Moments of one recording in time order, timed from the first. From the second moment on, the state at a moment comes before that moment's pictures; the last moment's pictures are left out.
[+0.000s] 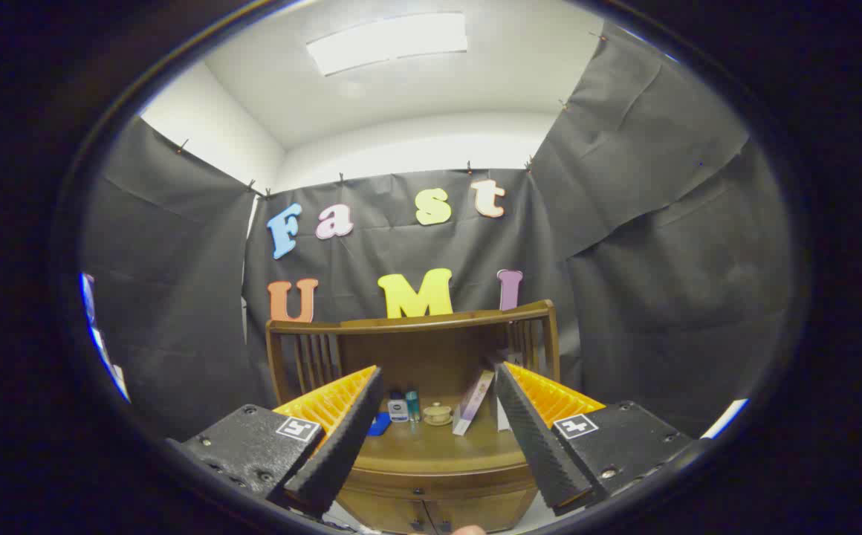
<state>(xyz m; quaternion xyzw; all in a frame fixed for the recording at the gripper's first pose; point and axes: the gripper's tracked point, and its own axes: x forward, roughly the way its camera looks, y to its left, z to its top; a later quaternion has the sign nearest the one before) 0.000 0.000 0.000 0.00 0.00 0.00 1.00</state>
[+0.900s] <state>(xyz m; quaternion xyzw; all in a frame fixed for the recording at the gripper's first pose) 0.000 0.003 -0.011 0.01 0.01 0.00 1.00</state>
